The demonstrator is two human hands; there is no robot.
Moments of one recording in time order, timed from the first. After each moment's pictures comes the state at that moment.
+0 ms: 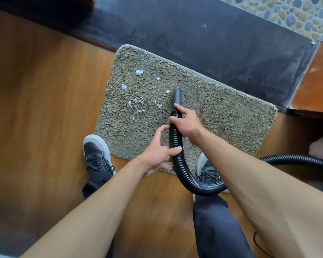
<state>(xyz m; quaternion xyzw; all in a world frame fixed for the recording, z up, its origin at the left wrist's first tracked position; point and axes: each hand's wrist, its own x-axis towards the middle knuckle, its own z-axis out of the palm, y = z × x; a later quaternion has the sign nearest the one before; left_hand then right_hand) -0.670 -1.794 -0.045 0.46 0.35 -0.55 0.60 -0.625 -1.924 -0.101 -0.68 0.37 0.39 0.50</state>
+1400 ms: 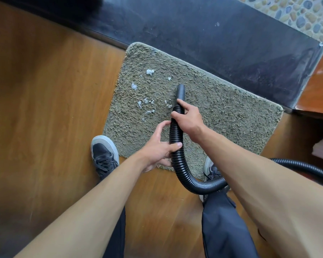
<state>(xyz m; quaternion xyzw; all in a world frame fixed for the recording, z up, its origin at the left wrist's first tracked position) -0.641 -1.741 -0.047 0.46 0.32 -0.58 0.59 -0.604 -1.875 -0.105 -0.72 0.38 0.36 0.46</state>
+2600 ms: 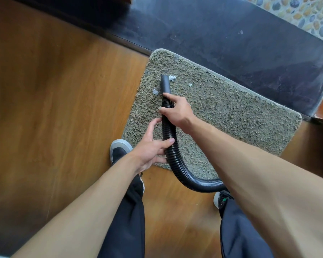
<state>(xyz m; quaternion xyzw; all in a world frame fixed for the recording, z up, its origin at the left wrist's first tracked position) -0.618 -1.657 -0.054 0.44 0.37 -0.52 0.63 -0.550 -1.783 -0.111 -0.76 0.27 0.41 0.43</state>
